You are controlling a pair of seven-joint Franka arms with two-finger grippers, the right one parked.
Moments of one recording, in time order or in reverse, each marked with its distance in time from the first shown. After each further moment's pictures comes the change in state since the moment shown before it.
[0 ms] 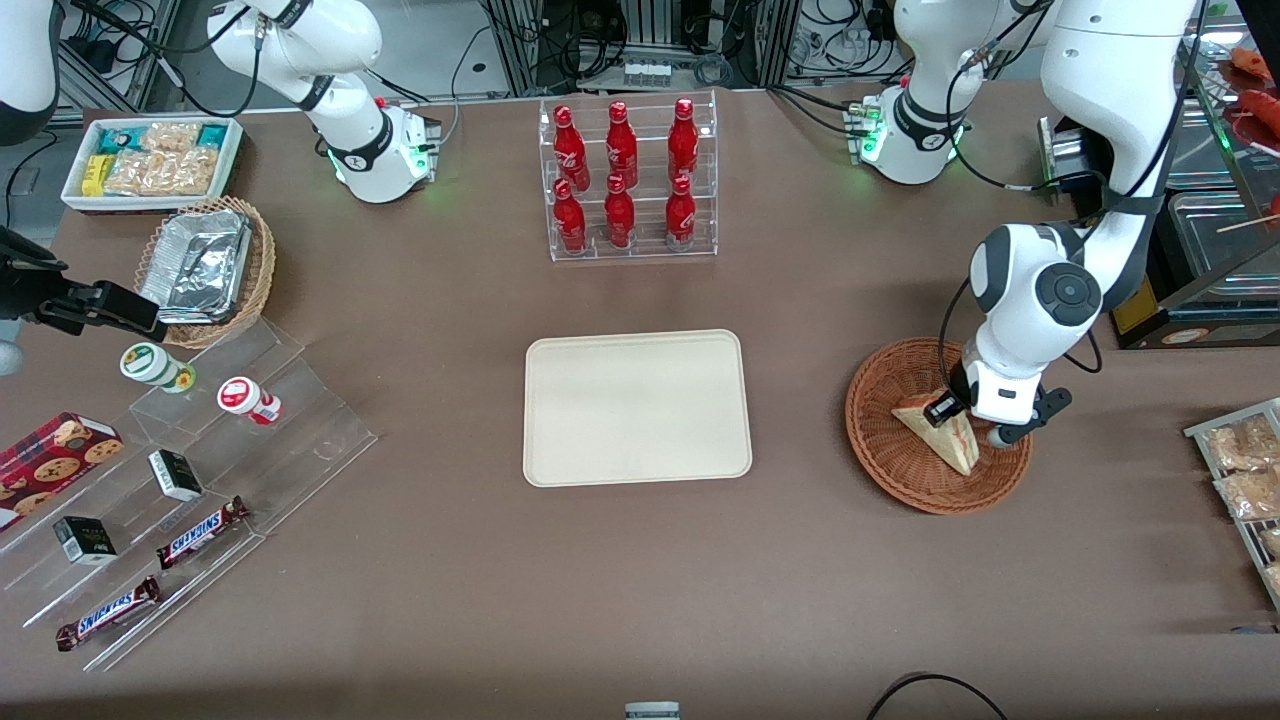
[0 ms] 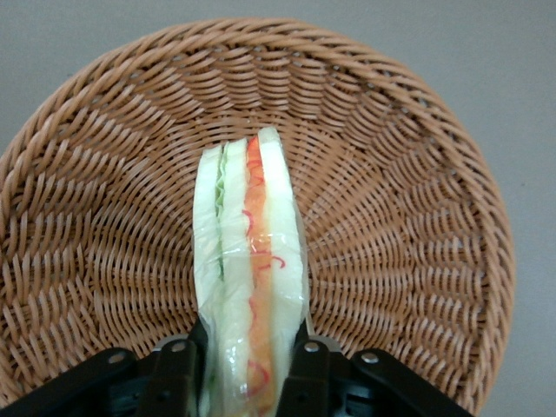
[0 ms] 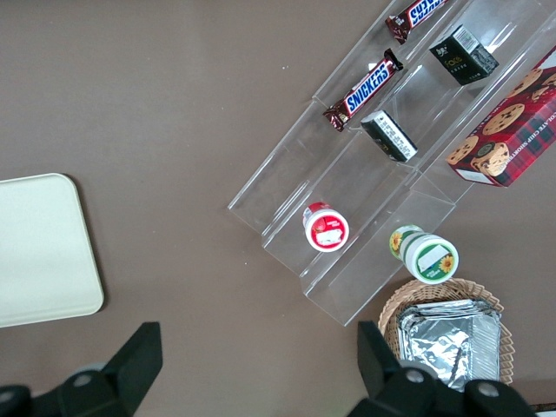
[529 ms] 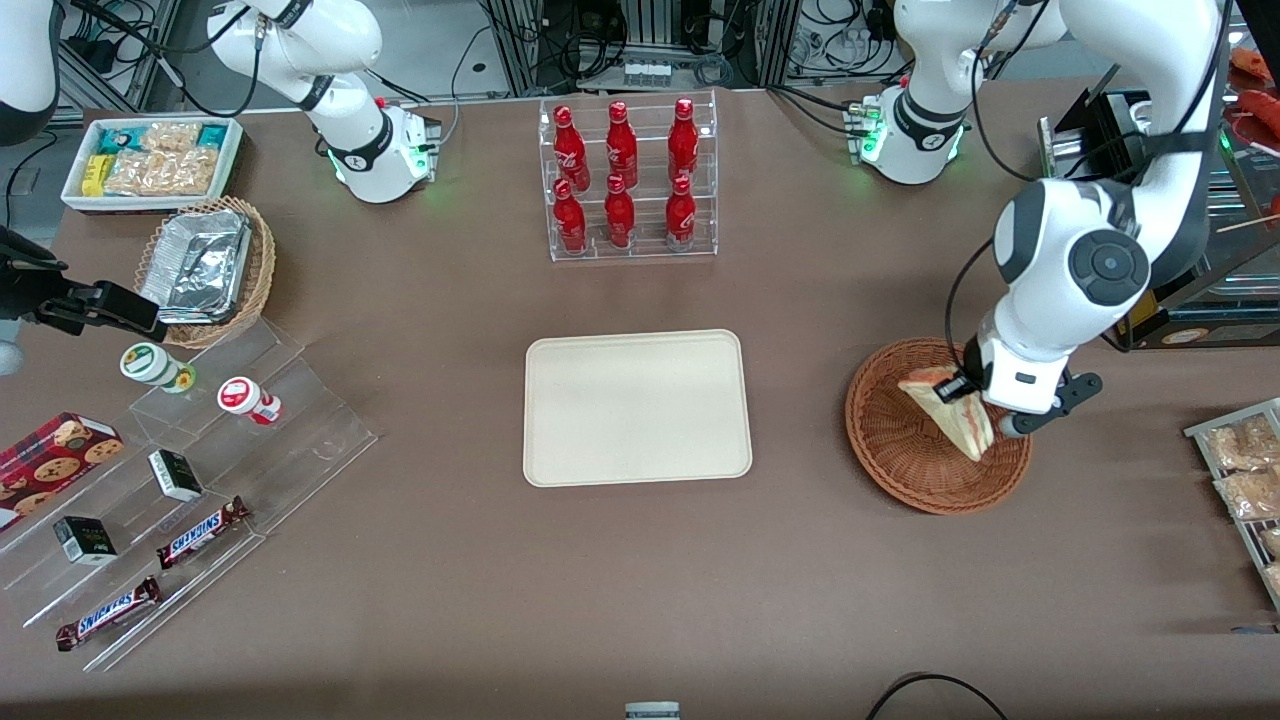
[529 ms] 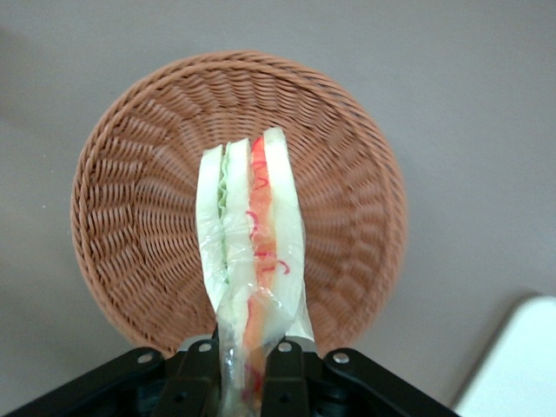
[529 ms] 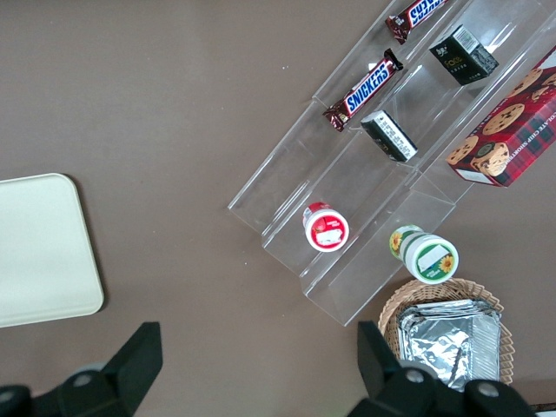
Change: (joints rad) arm -0.085 -0.136 -0.010 0.226 0.012 -0.473 0.005
